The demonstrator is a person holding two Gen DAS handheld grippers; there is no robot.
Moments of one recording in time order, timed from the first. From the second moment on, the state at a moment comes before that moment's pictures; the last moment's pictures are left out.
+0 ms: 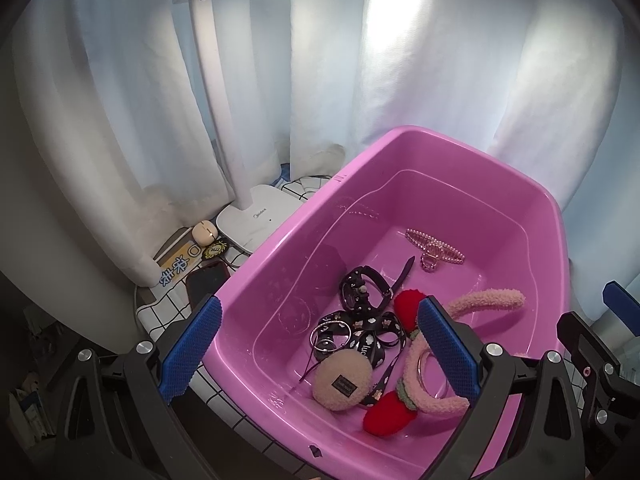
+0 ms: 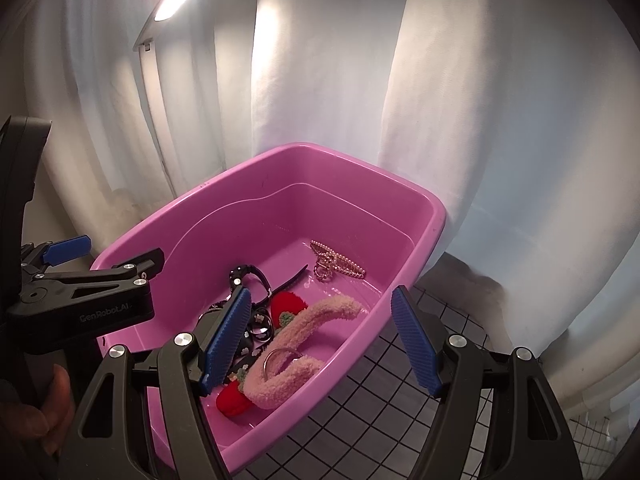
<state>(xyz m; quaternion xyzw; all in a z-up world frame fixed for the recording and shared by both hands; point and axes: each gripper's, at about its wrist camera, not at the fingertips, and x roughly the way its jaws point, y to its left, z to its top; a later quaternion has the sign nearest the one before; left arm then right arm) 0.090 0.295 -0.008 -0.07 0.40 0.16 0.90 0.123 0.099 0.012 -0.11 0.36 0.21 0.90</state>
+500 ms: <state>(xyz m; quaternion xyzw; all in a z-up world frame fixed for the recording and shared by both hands) 0.091 0.296 -0.008 -0.07 0.40 0.15 0.90 0.120 0.099 0.011 -0.11 0.36 0.21 0.90</state>
